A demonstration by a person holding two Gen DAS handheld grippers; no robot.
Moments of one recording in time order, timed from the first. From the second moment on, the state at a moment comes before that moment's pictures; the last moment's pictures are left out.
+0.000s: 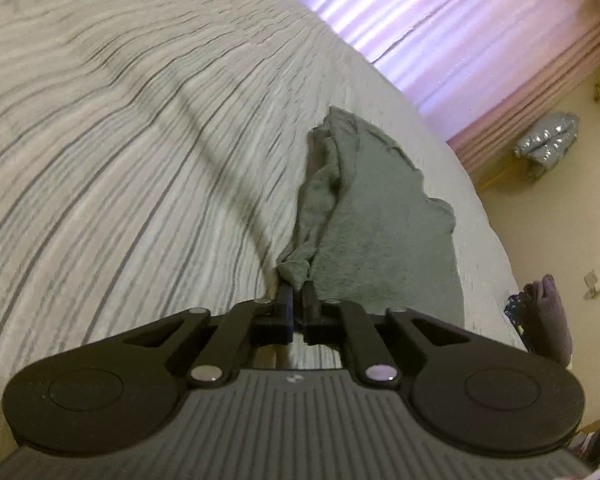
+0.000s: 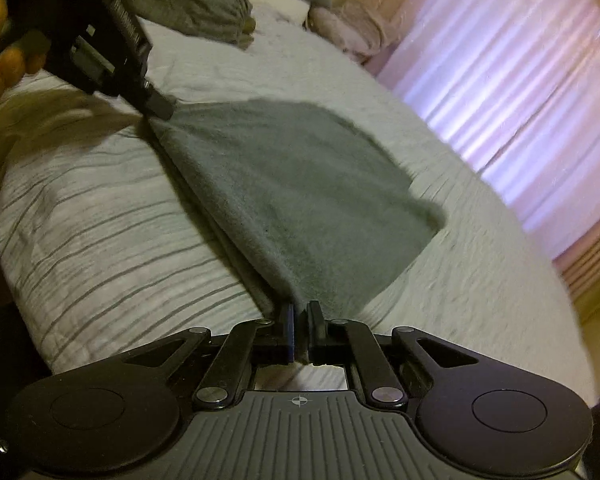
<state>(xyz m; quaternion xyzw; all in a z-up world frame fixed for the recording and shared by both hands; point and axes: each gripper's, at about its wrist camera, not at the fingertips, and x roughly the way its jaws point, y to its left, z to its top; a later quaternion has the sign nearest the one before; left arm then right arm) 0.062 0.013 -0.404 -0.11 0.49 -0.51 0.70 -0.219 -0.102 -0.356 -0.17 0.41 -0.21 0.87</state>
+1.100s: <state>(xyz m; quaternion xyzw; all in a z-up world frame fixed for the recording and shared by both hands) 0.155 -0.201 -0.377 -0.03 0.44 -0.61 0.66 -0.181 -0.442 -0.332 0.46 0.19 -0.20 0.85</state>
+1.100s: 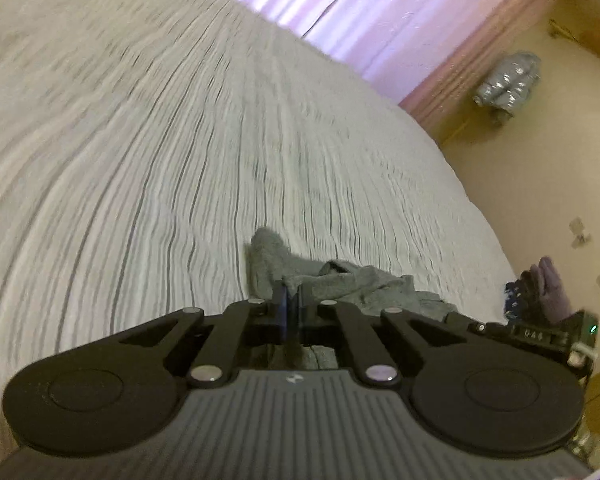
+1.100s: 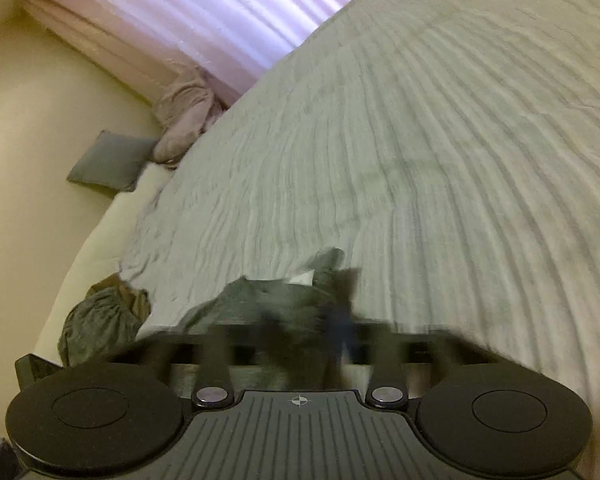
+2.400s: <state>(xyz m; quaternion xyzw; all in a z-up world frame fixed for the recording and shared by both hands) 0.139 -0.239 -0.375 0.04 0.40 -0.54 0.74 -0.125 -0.386 -0.331 0.18 0.29 -0.29 0.89</state>
